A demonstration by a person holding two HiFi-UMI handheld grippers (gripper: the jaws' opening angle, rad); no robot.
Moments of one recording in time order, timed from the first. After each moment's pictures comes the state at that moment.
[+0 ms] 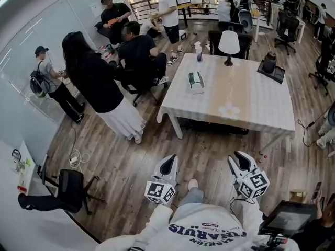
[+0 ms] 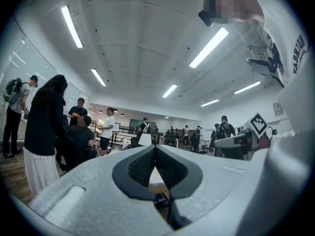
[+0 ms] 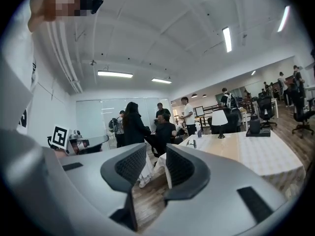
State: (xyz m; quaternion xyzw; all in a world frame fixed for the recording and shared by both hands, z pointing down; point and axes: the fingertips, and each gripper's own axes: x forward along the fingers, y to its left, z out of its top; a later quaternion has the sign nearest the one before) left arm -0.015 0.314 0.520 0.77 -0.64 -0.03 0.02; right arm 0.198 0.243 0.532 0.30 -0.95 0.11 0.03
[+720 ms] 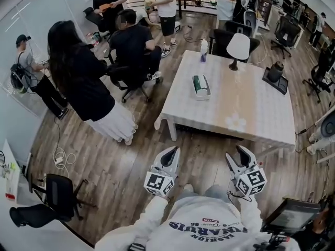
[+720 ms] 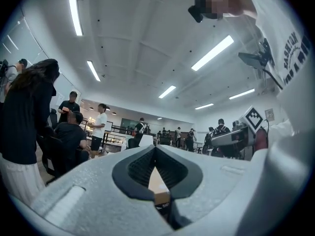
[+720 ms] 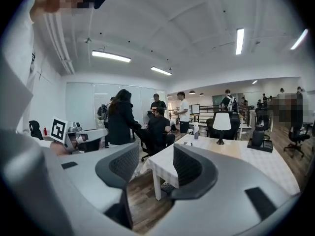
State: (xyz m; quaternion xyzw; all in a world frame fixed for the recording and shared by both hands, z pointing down) left arm -0.154 0.175 0.531 0.80 -0.59 -0.05 0.03; right arm 0.049 0.122 0.526 0.34 -0.93 0.07 0.11
